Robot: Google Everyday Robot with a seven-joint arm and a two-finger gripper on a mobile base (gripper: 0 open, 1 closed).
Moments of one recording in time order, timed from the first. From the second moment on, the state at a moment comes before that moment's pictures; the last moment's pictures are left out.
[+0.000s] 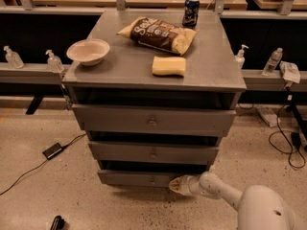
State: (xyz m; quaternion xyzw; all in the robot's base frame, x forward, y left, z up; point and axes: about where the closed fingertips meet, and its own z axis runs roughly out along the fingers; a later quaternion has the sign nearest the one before) arm 0.624 -0.120 0.148 -0.68 0.62 0.09 0.37
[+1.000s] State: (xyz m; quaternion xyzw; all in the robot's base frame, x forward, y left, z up) arm 0.636 -0.116 0.144 -0.68 0.63 0.08 0.37
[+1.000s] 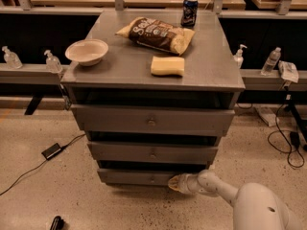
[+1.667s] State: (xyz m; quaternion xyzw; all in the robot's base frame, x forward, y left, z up) arm 0.601 -0.150 0.164 -0.64 0.64 0.11 0.40
